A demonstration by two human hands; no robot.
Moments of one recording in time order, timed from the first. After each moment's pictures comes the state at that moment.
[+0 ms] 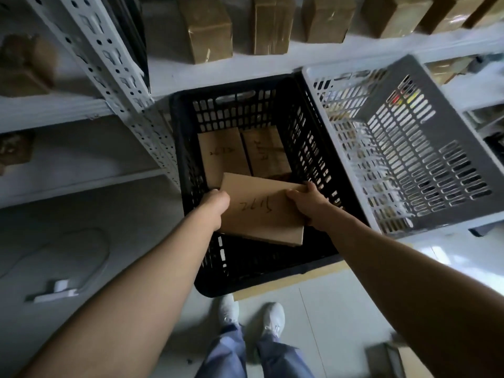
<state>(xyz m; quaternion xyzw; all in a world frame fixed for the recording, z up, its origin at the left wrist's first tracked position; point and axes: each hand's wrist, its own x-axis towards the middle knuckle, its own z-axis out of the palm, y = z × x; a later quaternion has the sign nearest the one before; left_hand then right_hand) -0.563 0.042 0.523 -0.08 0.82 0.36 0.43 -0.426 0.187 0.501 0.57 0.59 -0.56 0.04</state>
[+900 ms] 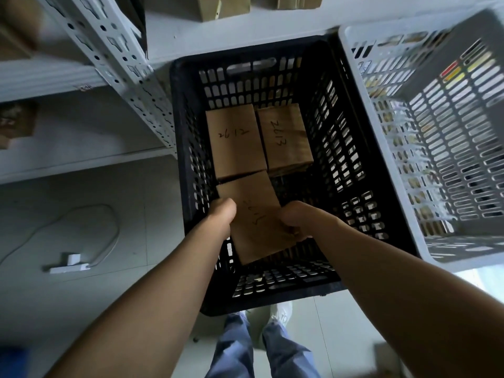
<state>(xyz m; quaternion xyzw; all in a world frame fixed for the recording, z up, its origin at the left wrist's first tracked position) -0.563 0.040 0.453 -0.24 0.77 0.40 0.43 -0.469 0.160 0.440 0.51 0.58 -0.54 0.33</state>
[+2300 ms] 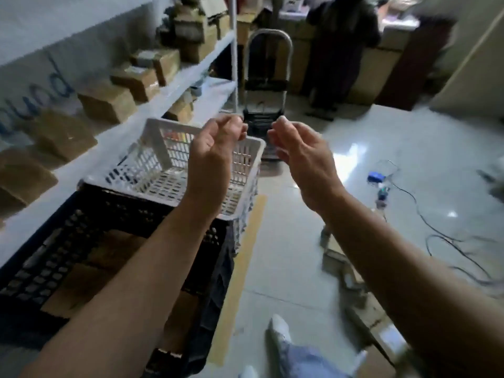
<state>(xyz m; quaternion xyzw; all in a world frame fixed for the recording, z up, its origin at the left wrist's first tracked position) -0.358 0.109 0.773 0.55 0.41 0.53 0.50 -0.225 0.085 0.776 0.54 0.48 -0.39 -0.58</state>
